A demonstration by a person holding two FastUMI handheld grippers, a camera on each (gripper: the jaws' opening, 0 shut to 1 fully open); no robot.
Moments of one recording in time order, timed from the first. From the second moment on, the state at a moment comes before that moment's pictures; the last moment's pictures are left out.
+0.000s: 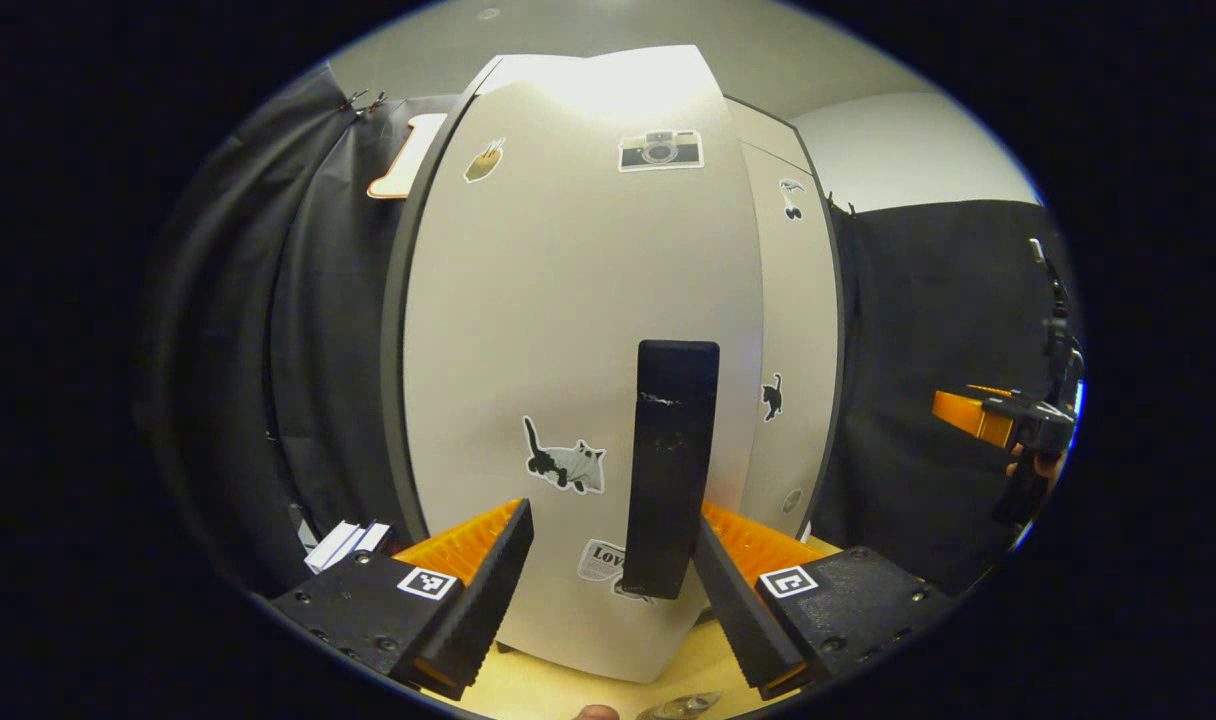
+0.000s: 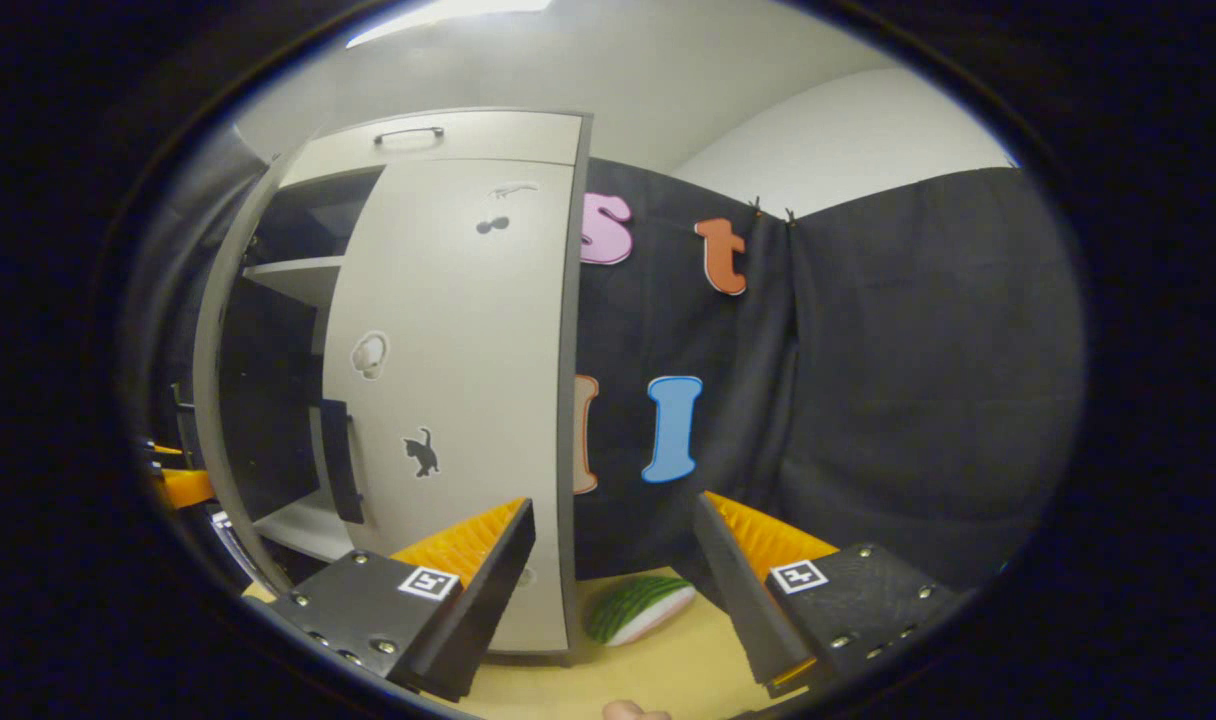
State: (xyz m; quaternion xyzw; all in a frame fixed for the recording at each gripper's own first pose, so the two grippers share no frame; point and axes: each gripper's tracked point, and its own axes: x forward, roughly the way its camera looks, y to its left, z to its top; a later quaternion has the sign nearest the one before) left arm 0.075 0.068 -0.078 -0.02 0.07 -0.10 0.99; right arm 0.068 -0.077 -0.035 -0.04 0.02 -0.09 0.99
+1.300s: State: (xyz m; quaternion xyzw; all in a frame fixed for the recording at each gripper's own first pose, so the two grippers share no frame) left arm 0.152 0.035 -0.093 -0.02 0.07 -0.11 0.99; right arm 0.026 -0.126 -0.060 -0.04 0.07 -0.14 0.99
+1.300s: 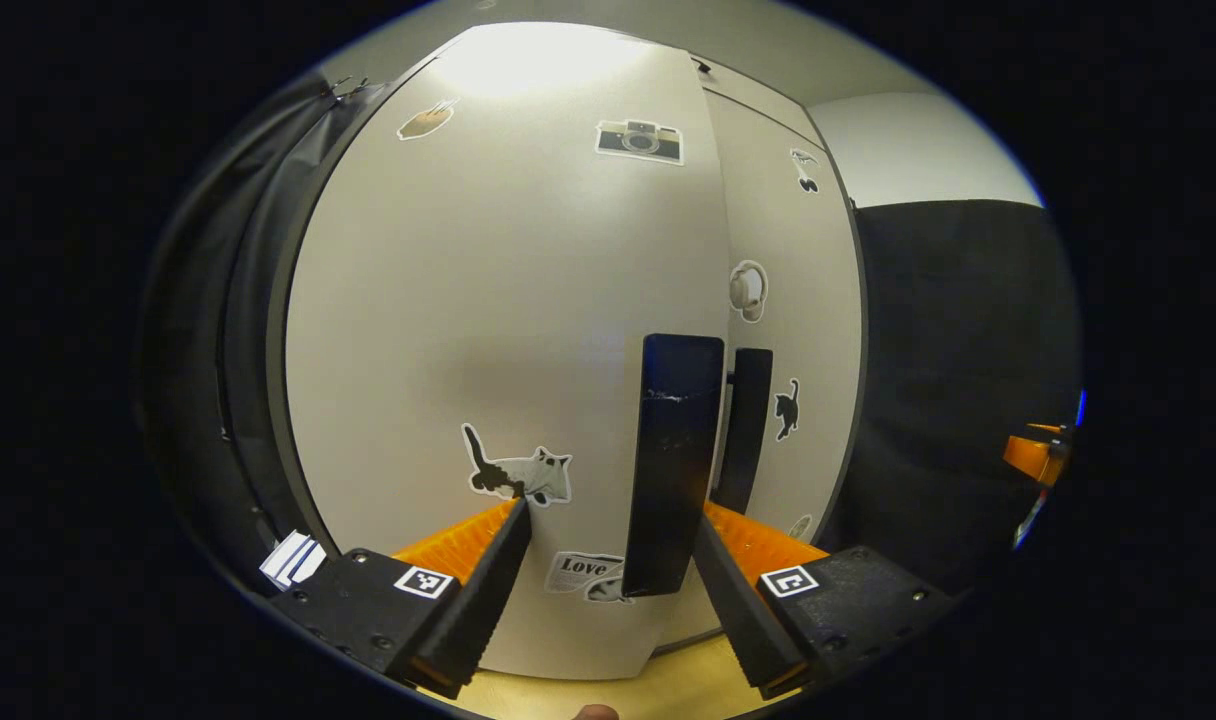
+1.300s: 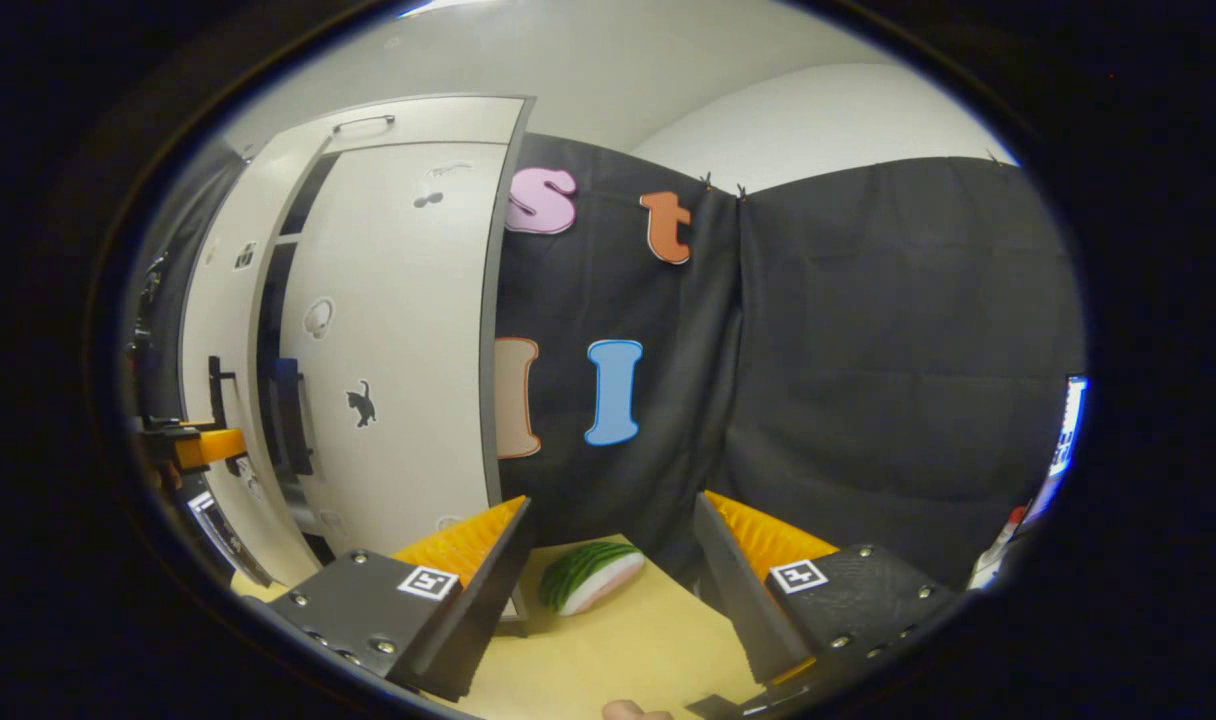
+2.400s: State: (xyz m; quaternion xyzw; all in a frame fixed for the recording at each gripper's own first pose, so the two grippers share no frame) left arm 0.167 0.033 -0.084 0.00 0.07 -0.07 0.99; right arm 0.035 -0.111 -0.049 -0.05 0.06 -0.10 0.99
